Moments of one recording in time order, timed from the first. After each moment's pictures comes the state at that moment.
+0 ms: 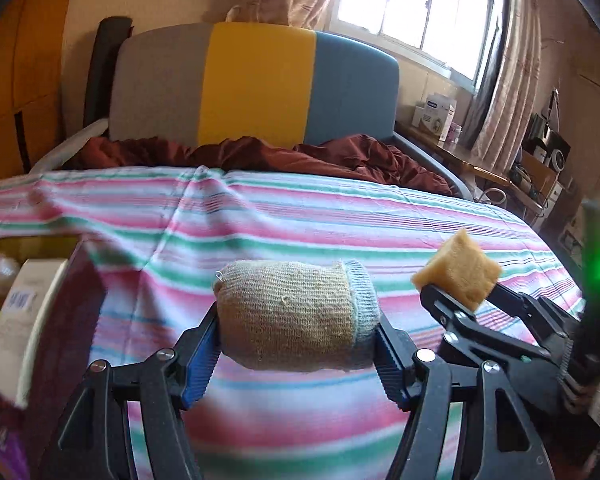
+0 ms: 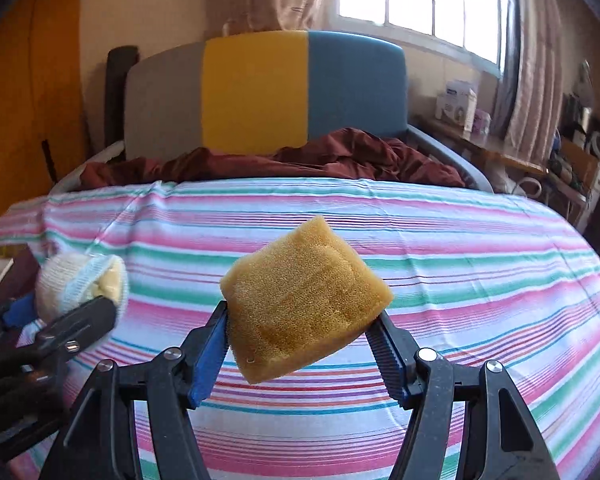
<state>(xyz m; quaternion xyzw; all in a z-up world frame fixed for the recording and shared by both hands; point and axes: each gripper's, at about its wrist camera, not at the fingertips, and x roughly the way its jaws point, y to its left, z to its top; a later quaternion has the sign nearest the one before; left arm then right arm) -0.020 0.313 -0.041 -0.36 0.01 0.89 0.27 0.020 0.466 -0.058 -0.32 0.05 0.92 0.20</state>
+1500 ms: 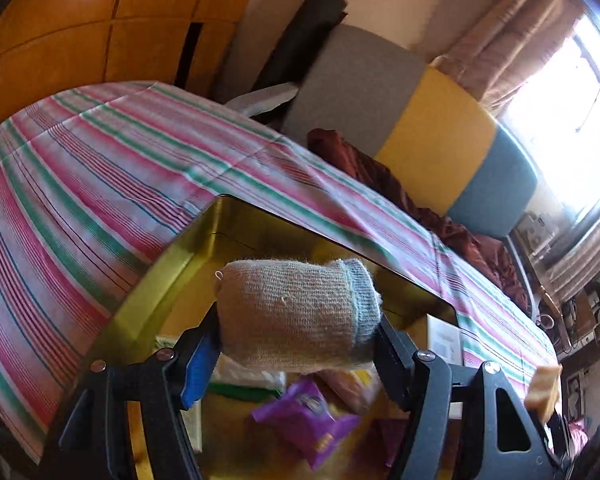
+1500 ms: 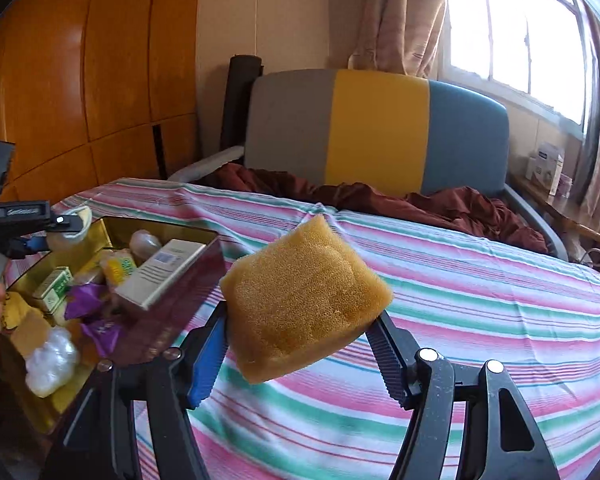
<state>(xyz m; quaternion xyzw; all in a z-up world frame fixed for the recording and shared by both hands) -0.103 0.010 -0.023 -0.42 -0.17 0.89 0.09 0.047 0.317 -0.015 -0.28 0.00 0.96 0.03</state>
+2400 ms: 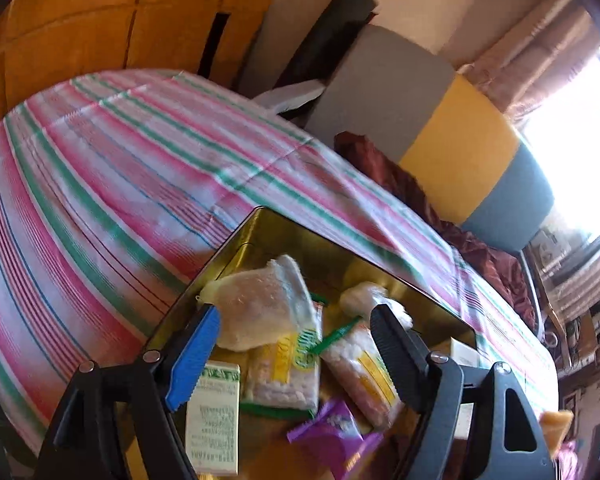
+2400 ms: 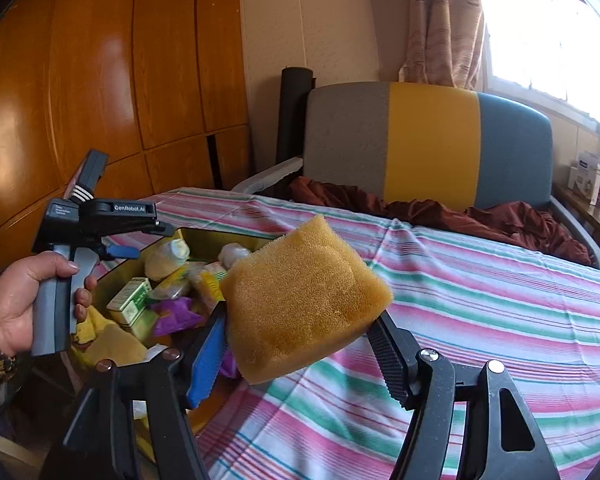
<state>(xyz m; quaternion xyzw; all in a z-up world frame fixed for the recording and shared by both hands) -0.112 -0.012 -0.023 -0.42 -0.19 0.88 0.07 0.059 0.245 0.001 -0.26 0.01 0.96 -0.06</state>
